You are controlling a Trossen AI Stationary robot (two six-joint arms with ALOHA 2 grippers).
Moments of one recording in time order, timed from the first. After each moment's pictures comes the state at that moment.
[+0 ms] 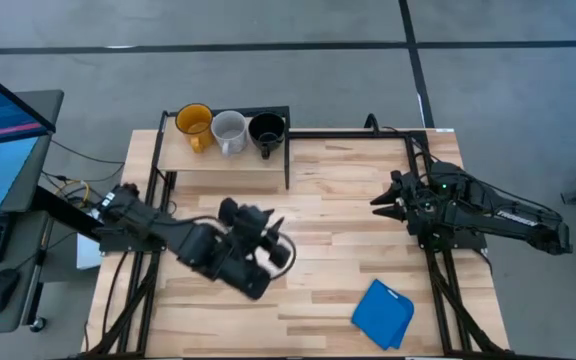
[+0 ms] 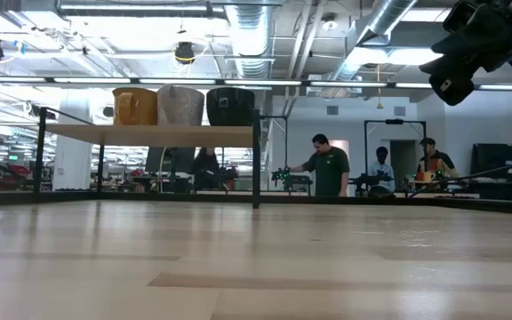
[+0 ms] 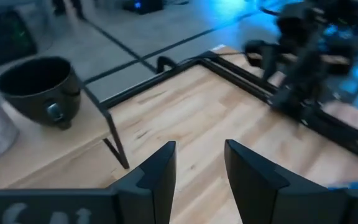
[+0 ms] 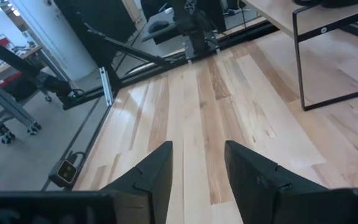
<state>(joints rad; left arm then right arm) -0.50 1.82 1.98 -1.24 -1.07 -1.11 -0.34 0.32 0.37 -0.34 -0.49 0.22</state>
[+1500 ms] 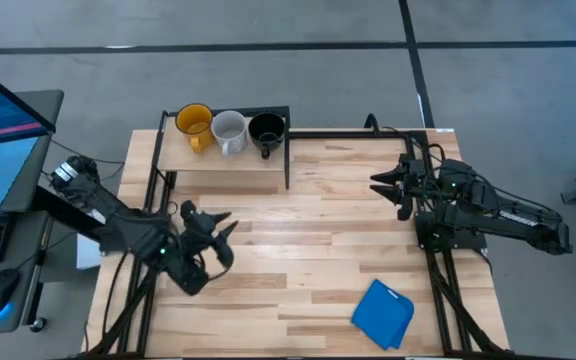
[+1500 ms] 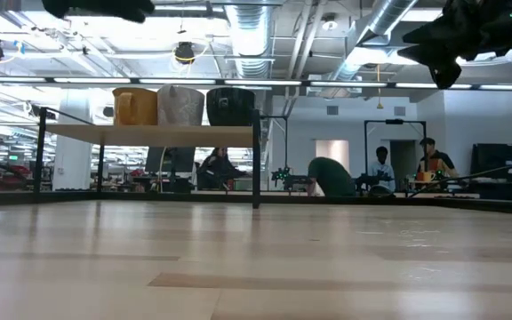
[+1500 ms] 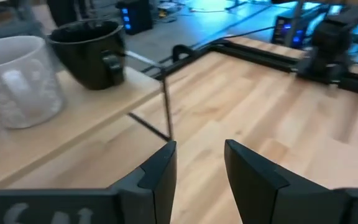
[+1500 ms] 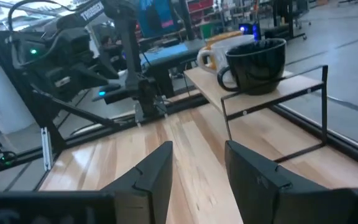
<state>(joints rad) -0.66 1.28 1.02 -0.85 -1.18 -1.08 -0.34 0.32 0.37 -0.13 -0.21 0.20</state>
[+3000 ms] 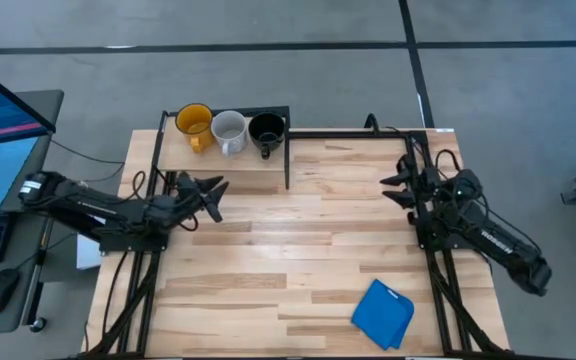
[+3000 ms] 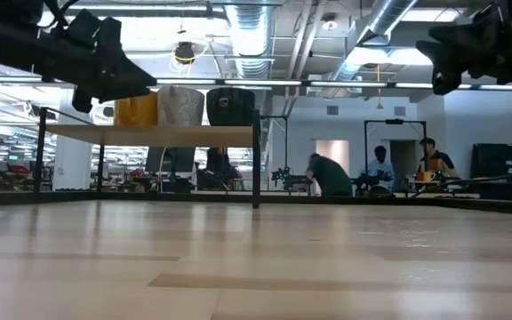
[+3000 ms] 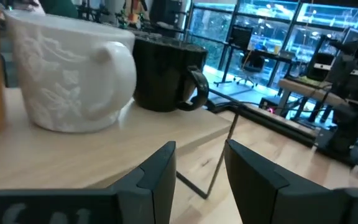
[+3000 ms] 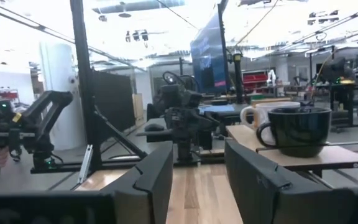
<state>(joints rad) -0.13 0.75 0.15 0.56 -0.84 -0.28 -0.77 0.10 0.04 0.41 -0.82 0.28</state>
